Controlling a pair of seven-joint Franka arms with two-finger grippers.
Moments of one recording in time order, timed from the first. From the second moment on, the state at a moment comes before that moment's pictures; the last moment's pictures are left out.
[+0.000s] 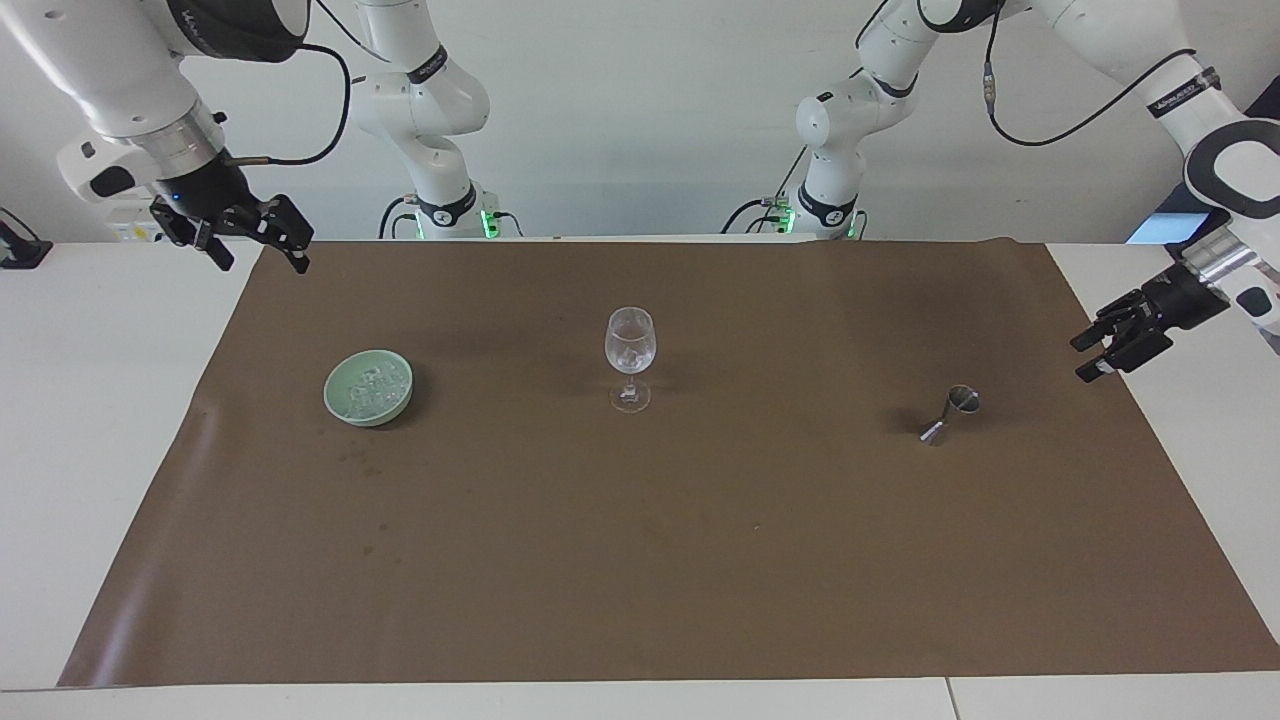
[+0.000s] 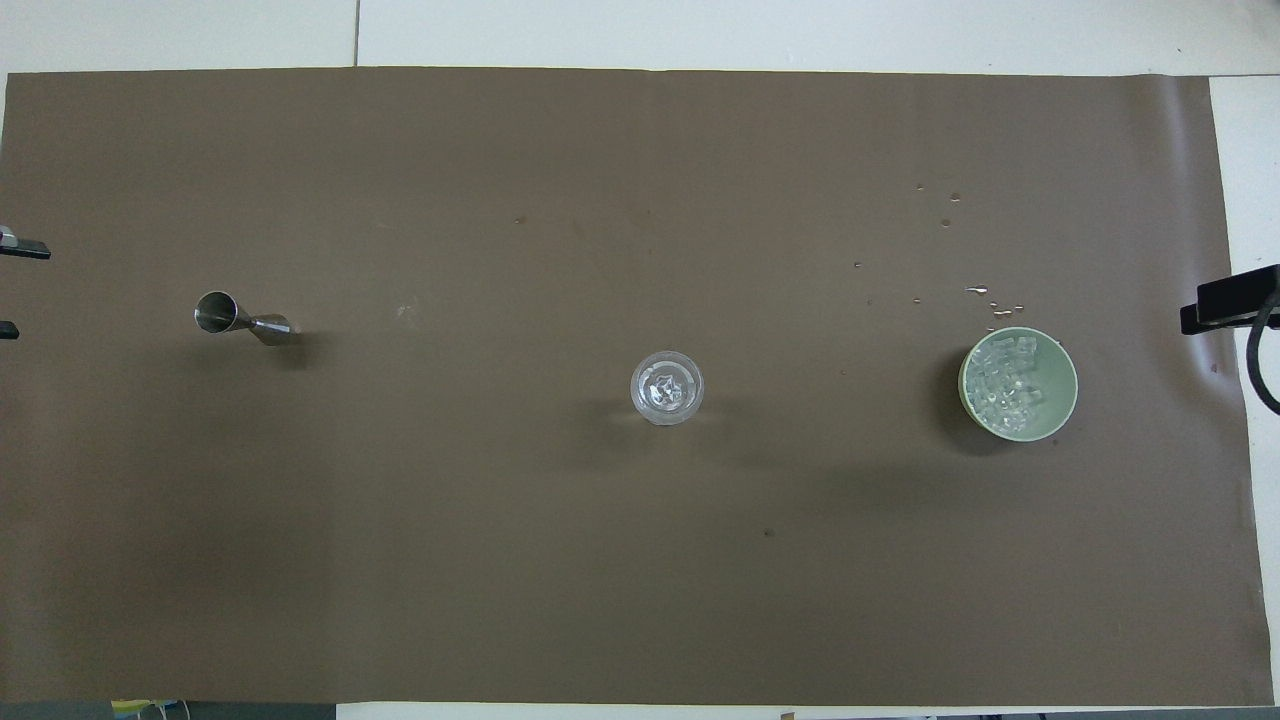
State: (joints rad) left arm 0.33 0.20 0.02 -1.61 -0.40 1.70 -0.30; right arm 0.00 -0.07 -0.12 -1.65 0.01 1.55 -0.03
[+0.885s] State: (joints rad) left arm 0.00 0.02 0.02 -1.58 -0.05 1.63 -0.04; right arm 0.00 -0.07 -0.11 -1.63 0.01 1.55 -0.03
